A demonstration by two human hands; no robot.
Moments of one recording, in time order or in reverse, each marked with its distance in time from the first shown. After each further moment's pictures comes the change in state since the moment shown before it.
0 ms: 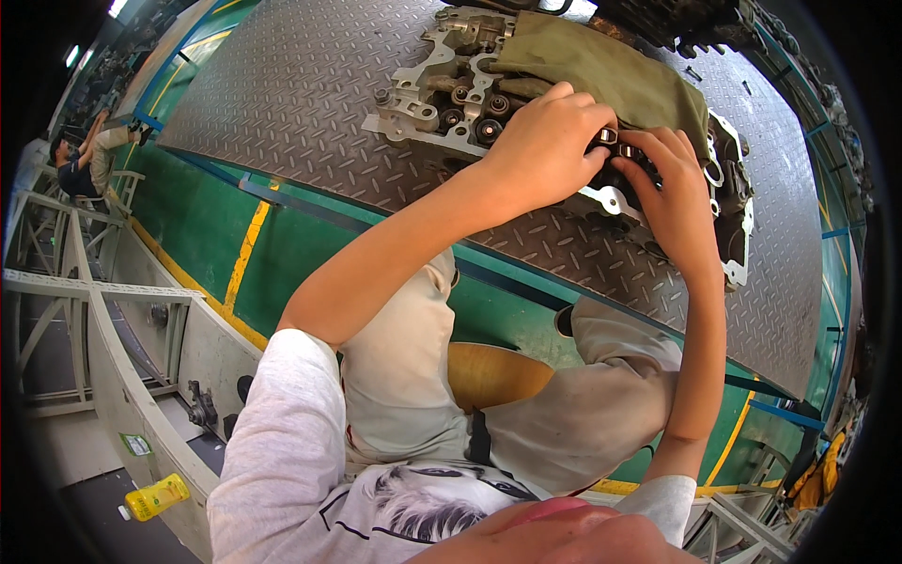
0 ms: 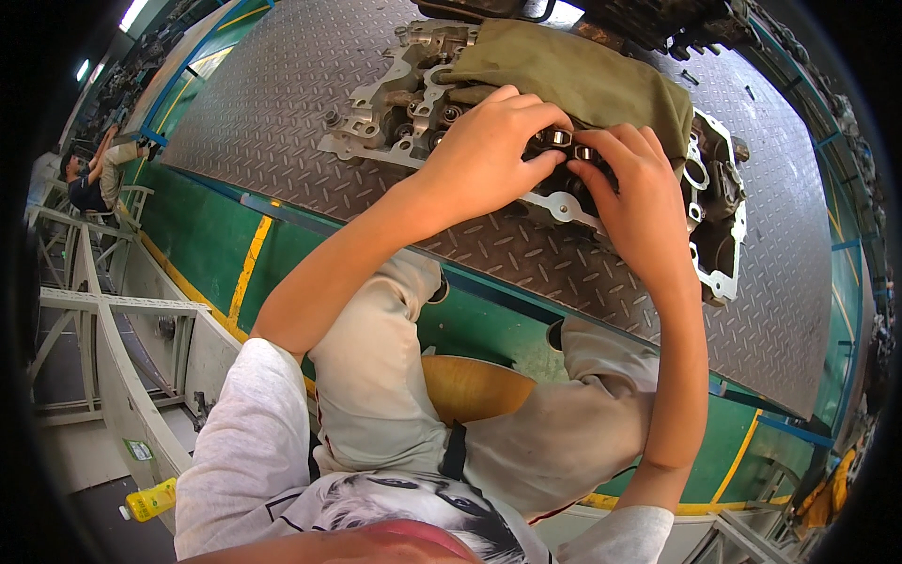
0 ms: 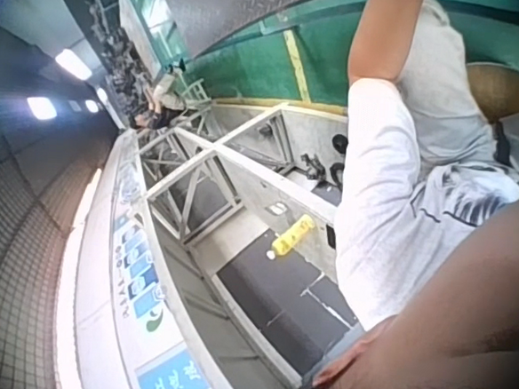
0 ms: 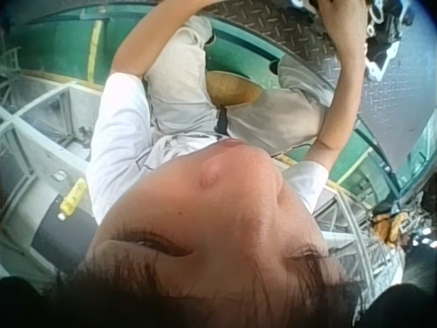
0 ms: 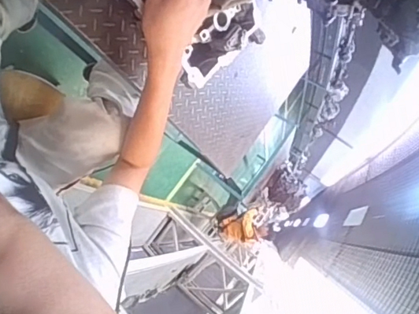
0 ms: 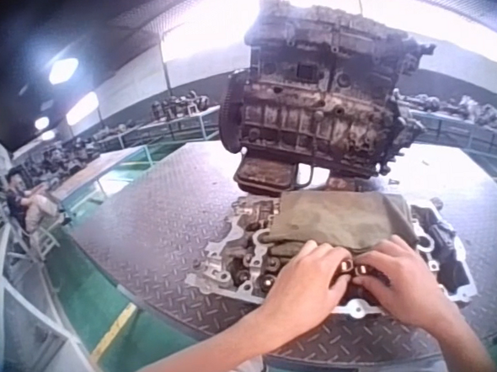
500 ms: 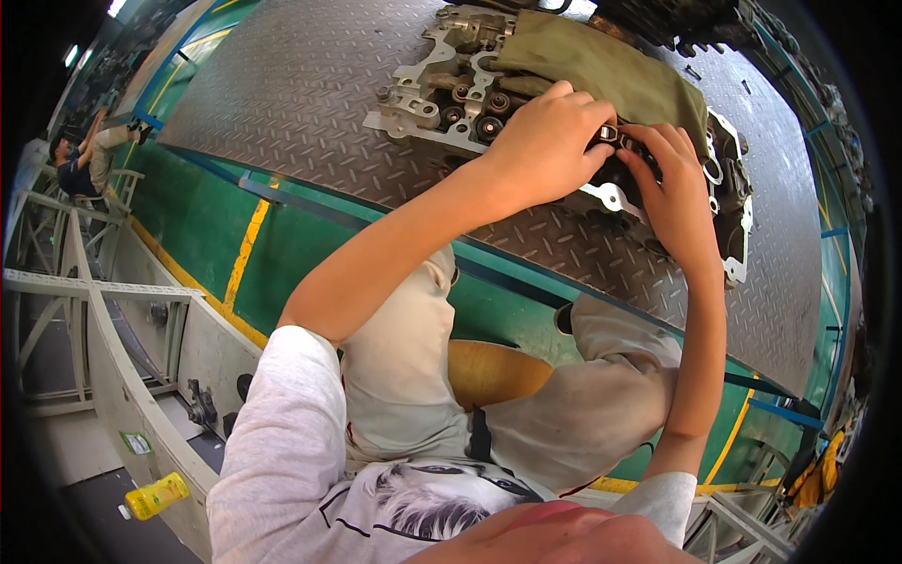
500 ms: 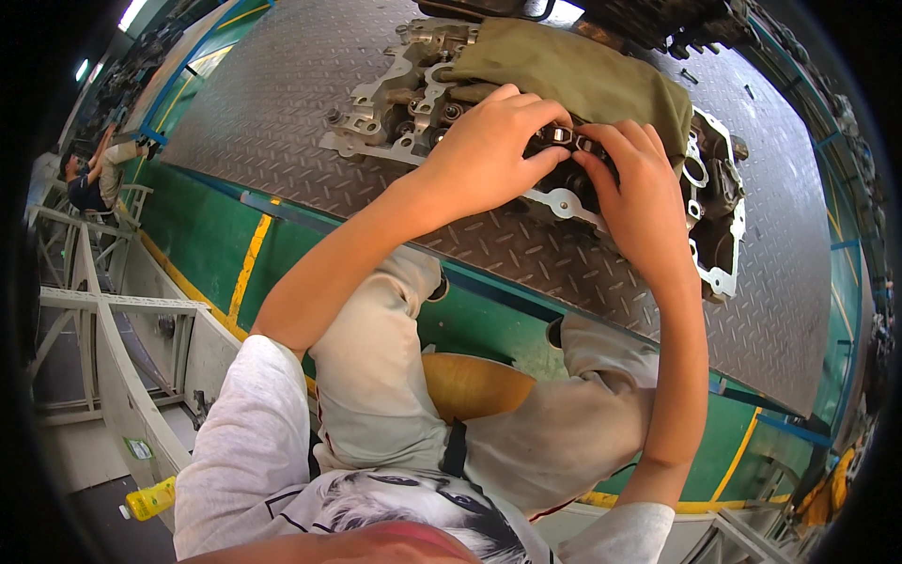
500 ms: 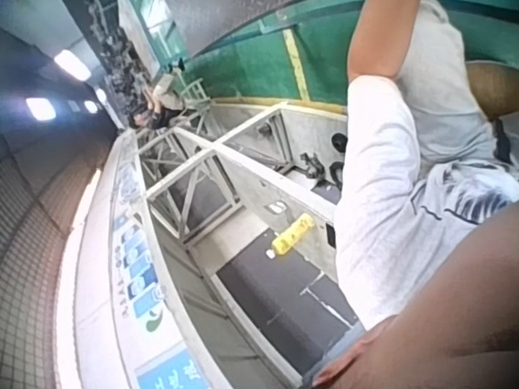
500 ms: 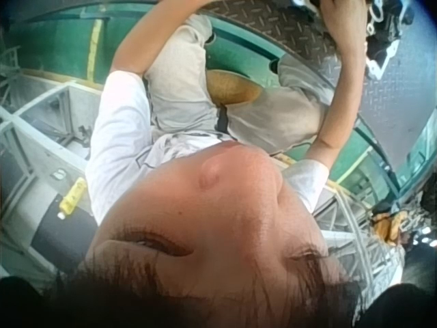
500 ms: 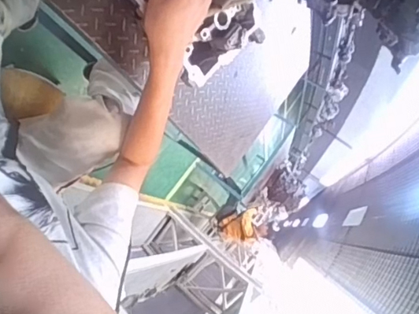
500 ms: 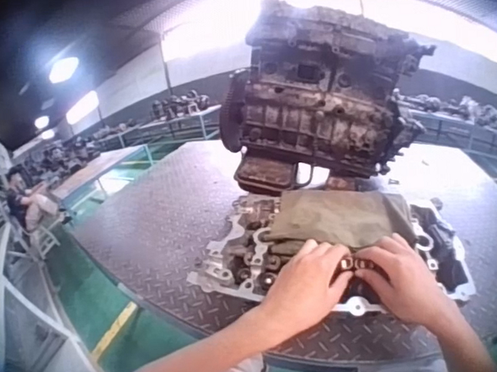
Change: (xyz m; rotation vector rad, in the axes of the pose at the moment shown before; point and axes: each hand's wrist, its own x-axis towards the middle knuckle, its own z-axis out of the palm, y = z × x) left_hand 0.000 0.001 0.000 -0.027 -0.031 -0.017; right_hand 0.000 0.003 0.002 0.013 0.005 0.032
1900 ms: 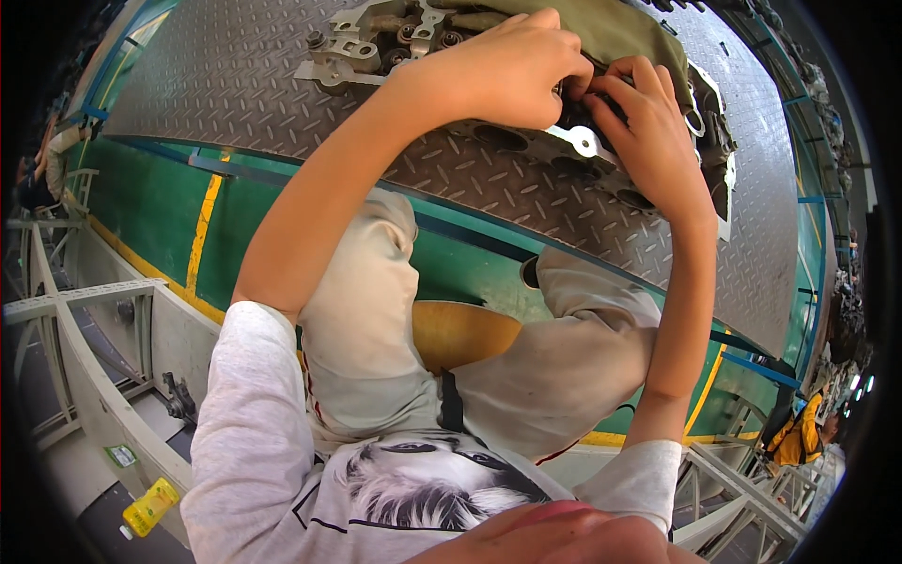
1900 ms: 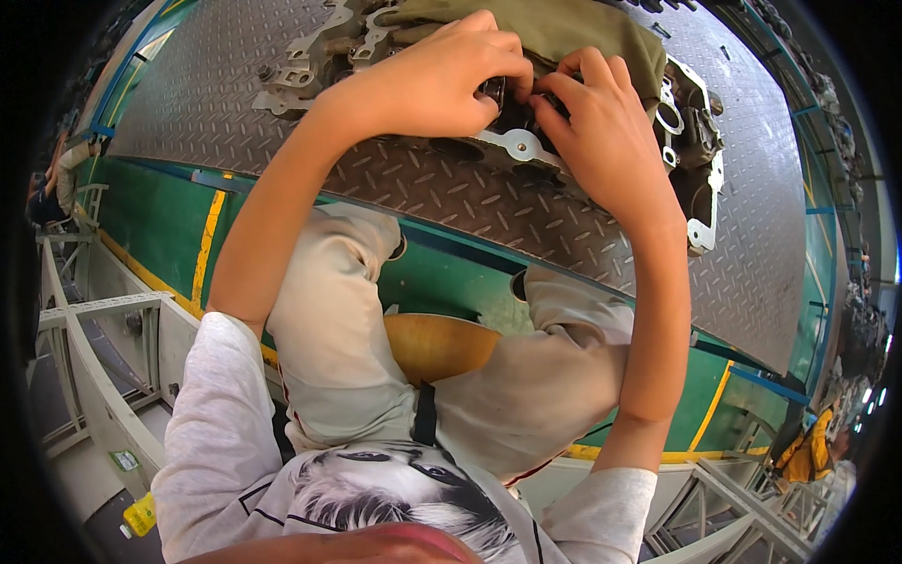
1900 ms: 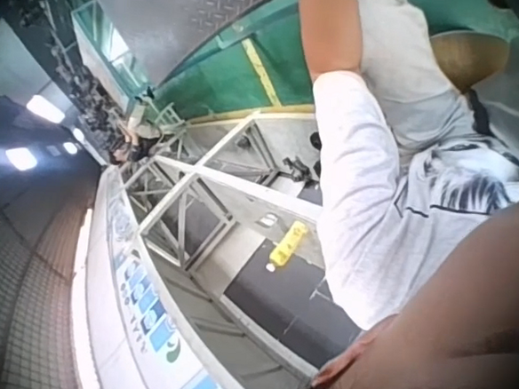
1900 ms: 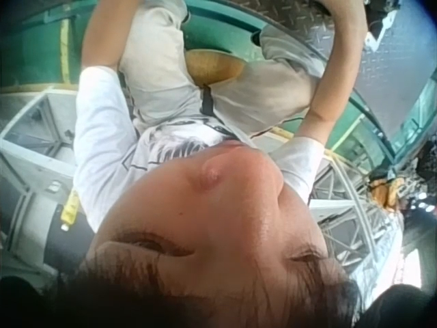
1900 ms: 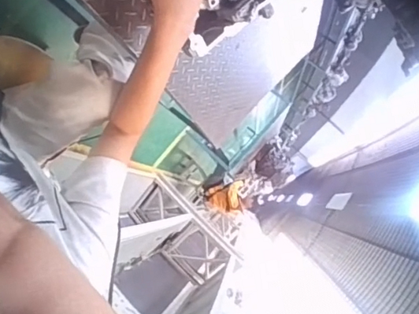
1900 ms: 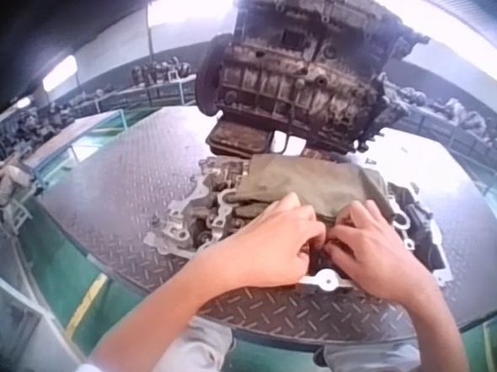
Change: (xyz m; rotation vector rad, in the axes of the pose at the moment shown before) left_hand 0.016 -0.017 -0.014 0.033 -0.238 0.223; right_hand 0.003 0.009 0.000 -0.175 -0.130 -0.103
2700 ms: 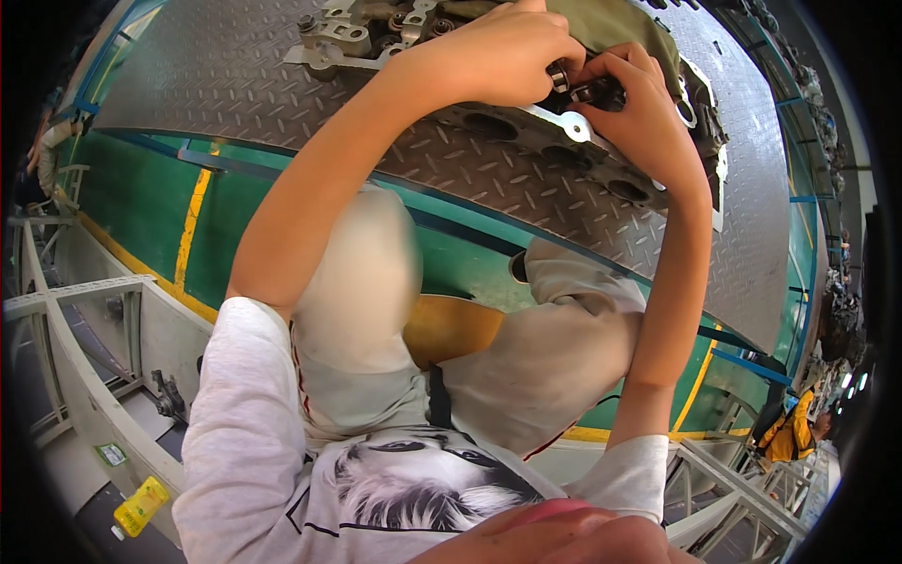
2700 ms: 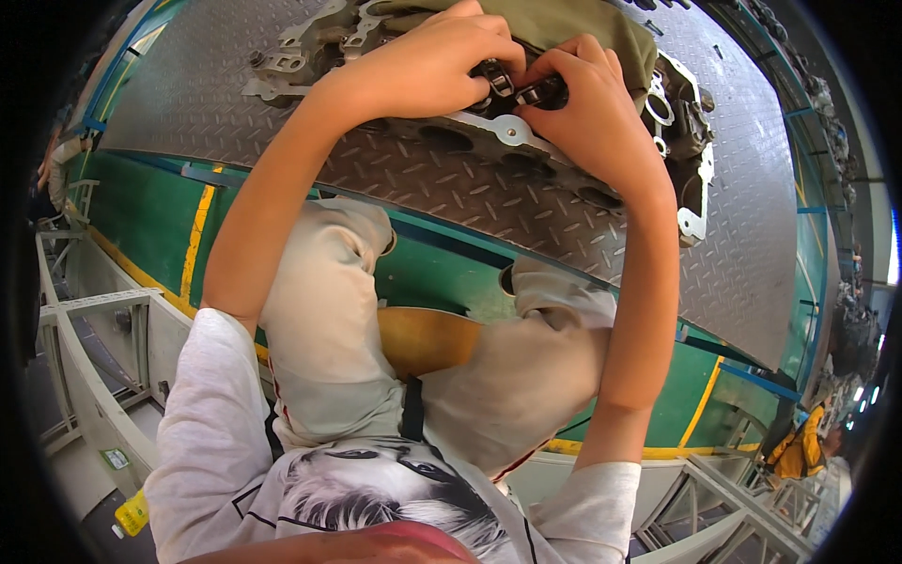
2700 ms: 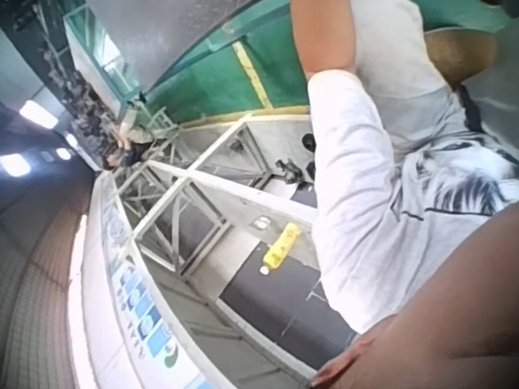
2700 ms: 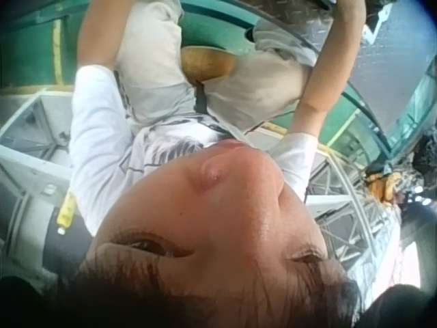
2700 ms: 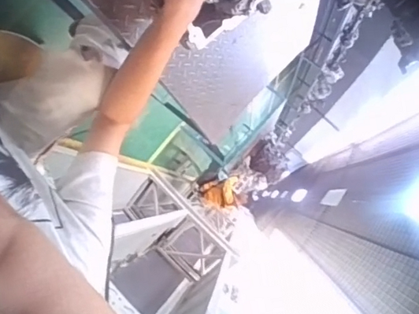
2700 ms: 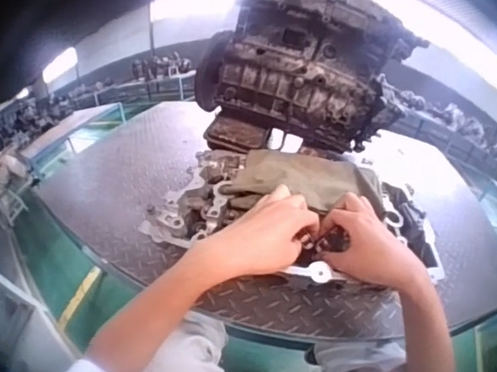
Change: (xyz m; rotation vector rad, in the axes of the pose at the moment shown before) left_hand 0.007 0.005 -0.002 -0.083 -0.047 -0.071; right_hand 0.004 0.017 0.005 0.191 -0.069 0.091
